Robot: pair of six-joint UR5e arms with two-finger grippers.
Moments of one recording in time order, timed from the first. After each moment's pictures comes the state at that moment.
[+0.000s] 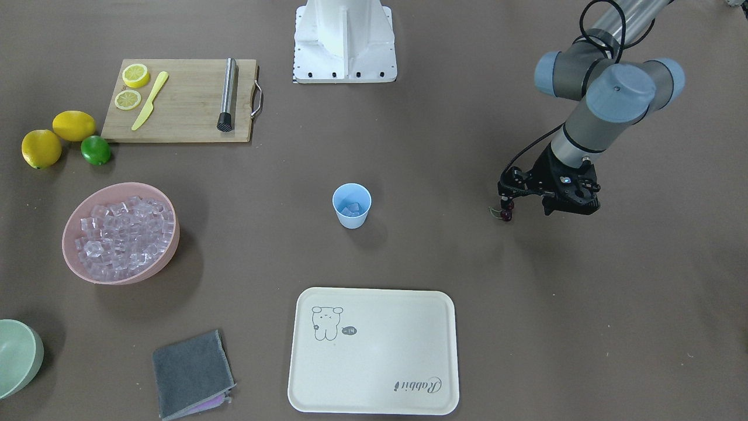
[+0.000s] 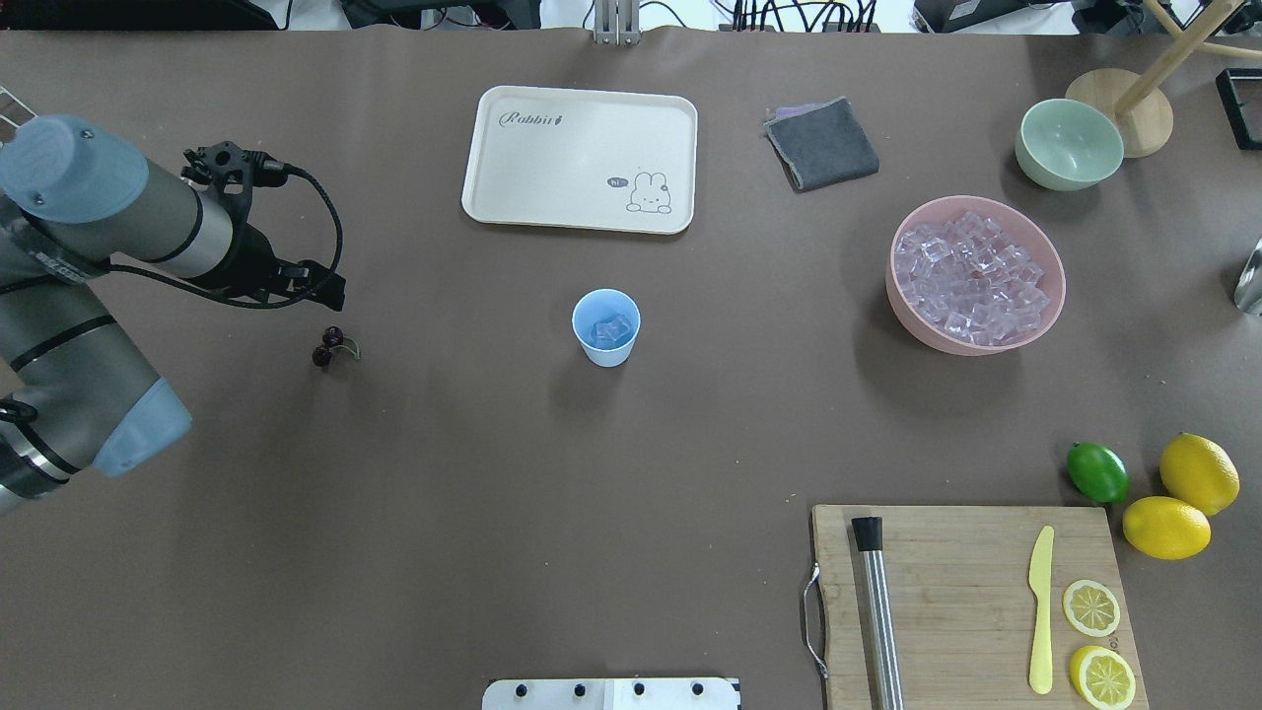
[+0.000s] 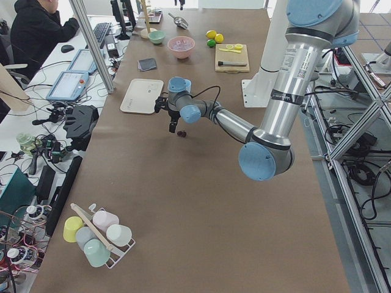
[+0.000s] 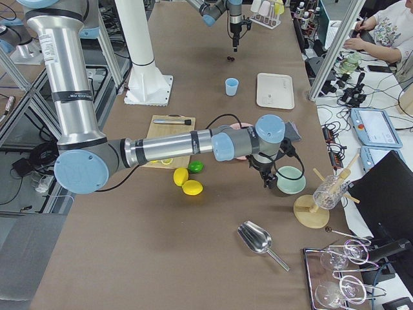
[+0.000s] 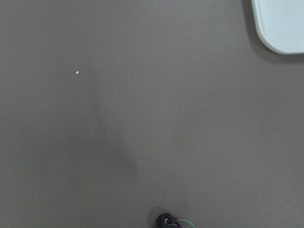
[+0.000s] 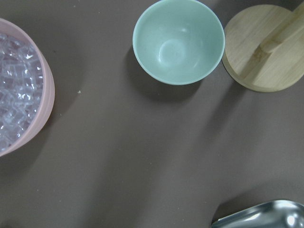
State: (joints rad) left arm -0.81 -1.87 -1.67 -1.99 -2.06 -0.89; right arm 1.47 -1.45 1.61 -1.48 2.40 -0.32
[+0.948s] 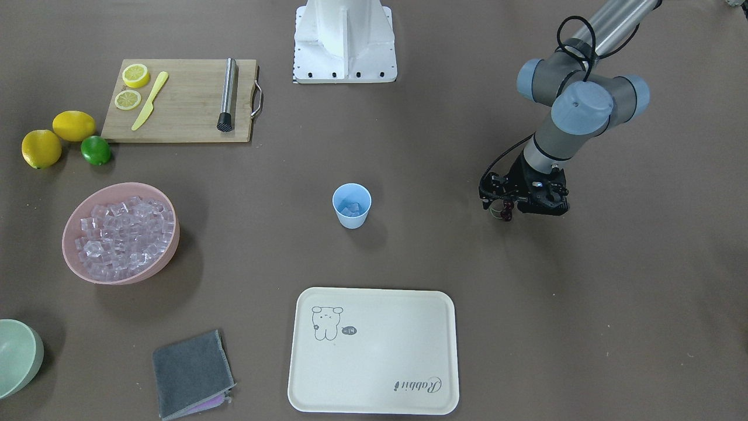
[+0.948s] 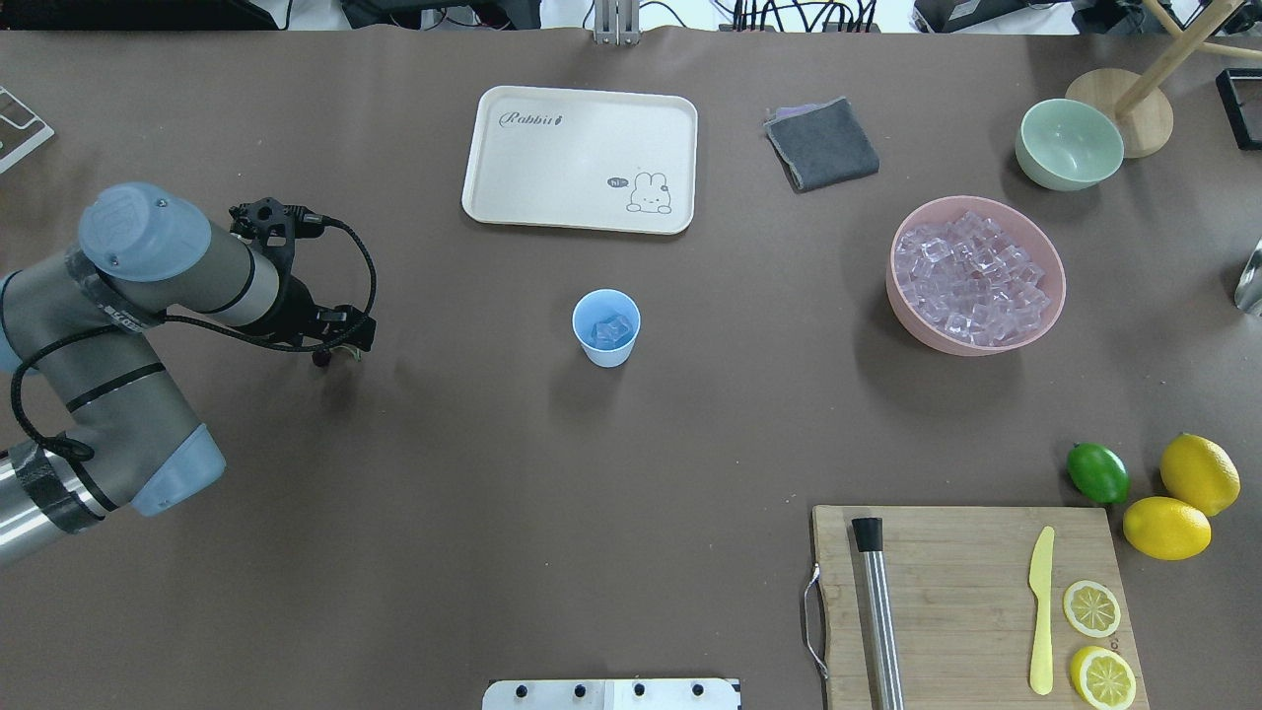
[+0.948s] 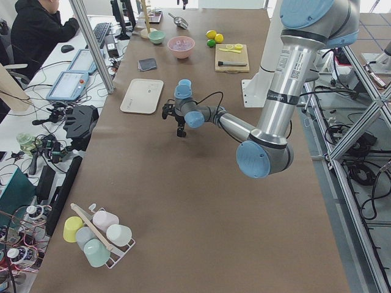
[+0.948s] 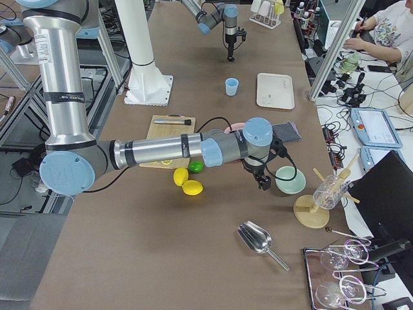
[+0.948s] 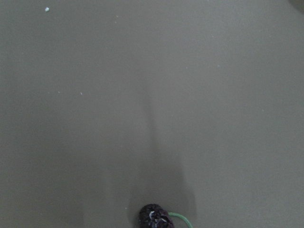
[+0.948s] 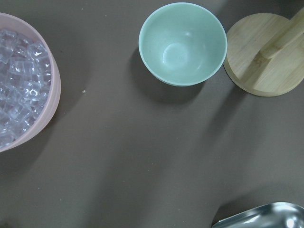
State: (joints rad) left arm -0.73 -1.87 -1.61 -2.04 -2.02 -0.99; right arm 1.47 -1.49 1.65 -1.41 2.40 -0.29
